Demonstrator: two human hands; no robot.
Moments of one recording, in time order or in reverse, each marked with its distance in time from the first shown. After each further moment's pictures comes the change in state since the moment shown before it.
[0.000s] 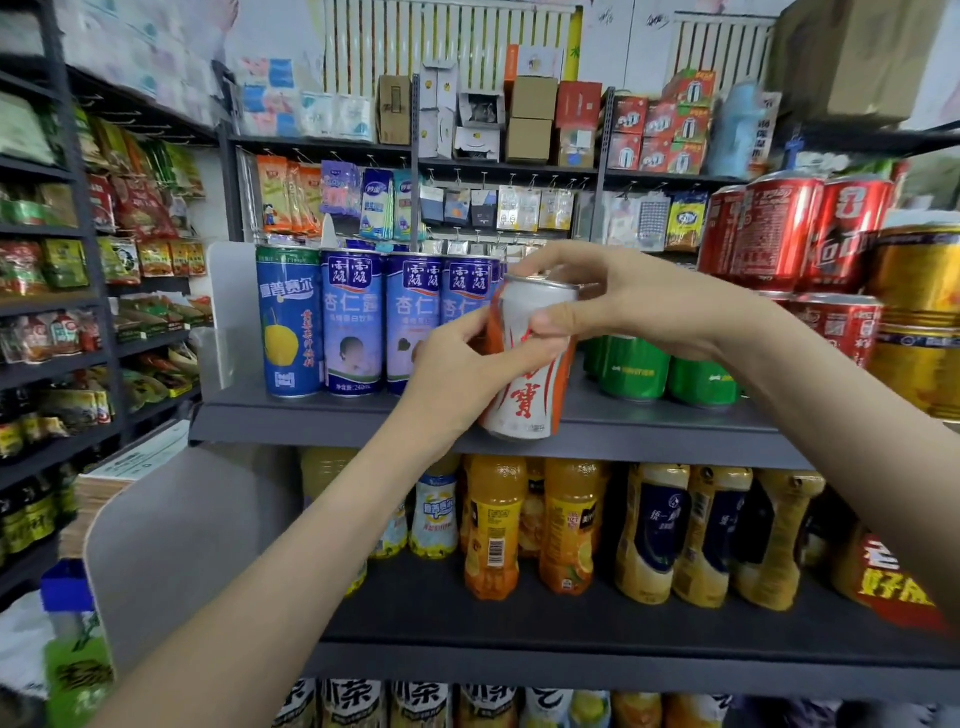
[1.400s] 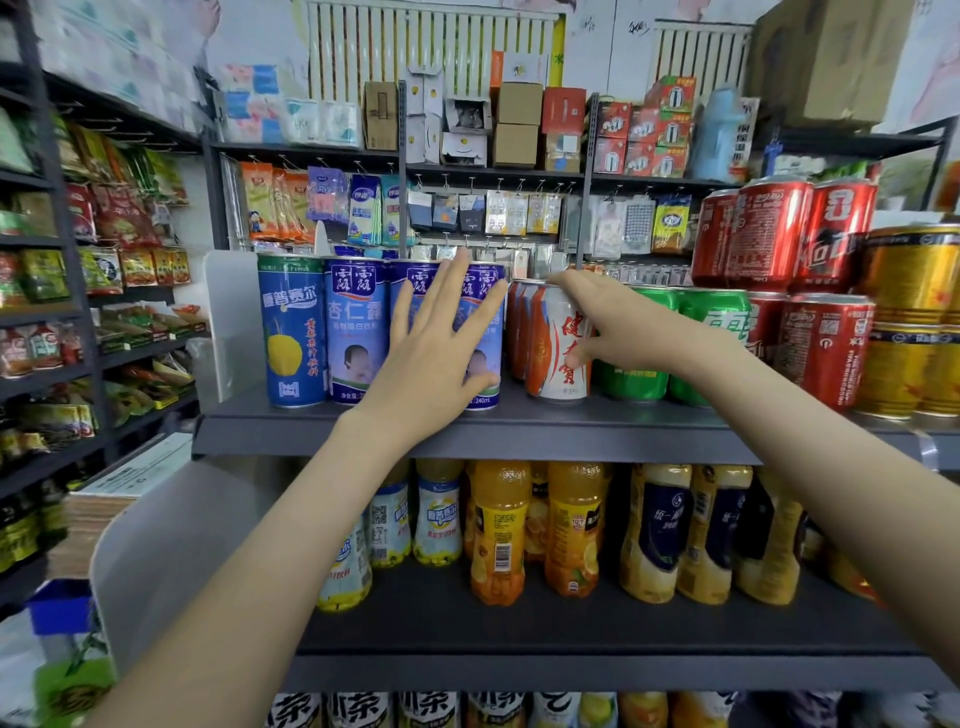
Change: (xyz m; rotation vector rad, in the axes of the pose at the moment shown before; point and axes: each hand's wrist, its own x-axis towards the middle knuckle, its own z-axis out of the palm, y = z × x) left_hand 0.035 -0.039 -0.041 1.296 -0.012 0.540; right_hand 0.036 0.054 -0.005 -0.792 0.159 0.024
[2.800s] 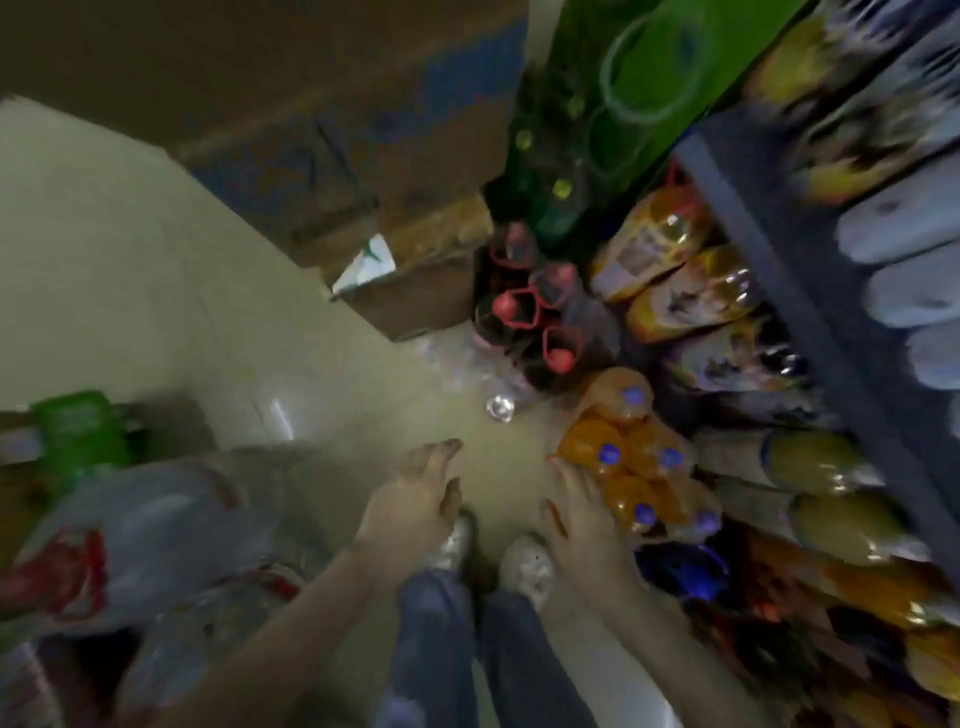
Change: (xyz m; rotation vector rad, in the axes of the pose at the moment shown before) left_hand -0.777 0.384 0.094 -0.275 -0.846 -1.691; right_hand -0.586 -0.181 0.619 0.605 -1.039 -0.187
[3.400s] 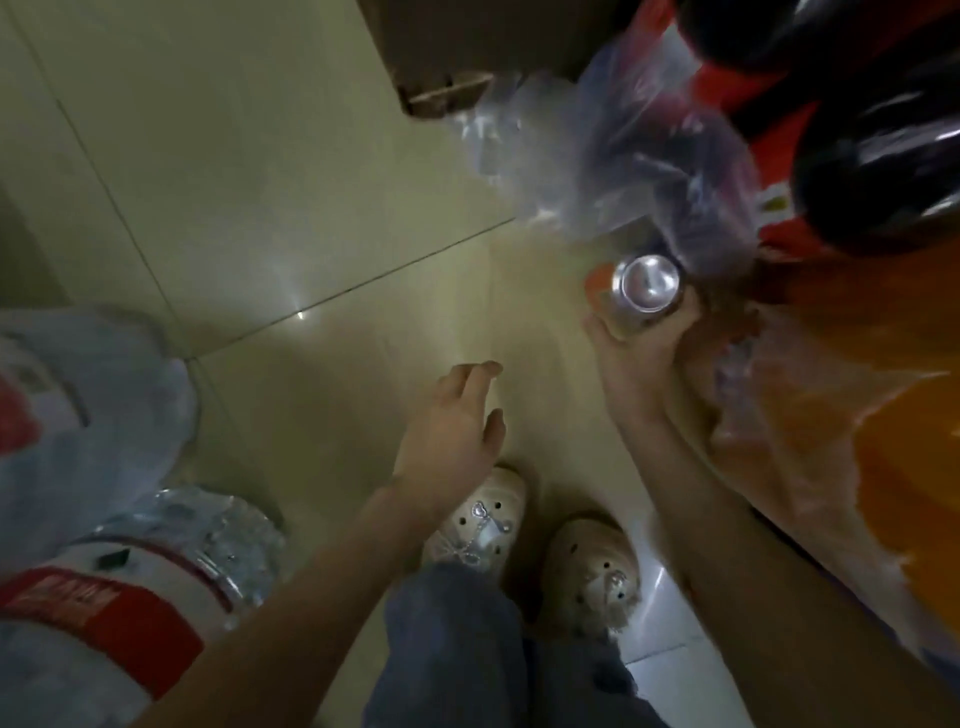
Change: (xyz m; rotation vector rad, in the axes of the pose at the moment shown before) left_hand 0.122 -0.234 0.302 -0.180 0.004 -0.193; right_hand 0.241 0.197 0.348 0.398 0.380 0.290
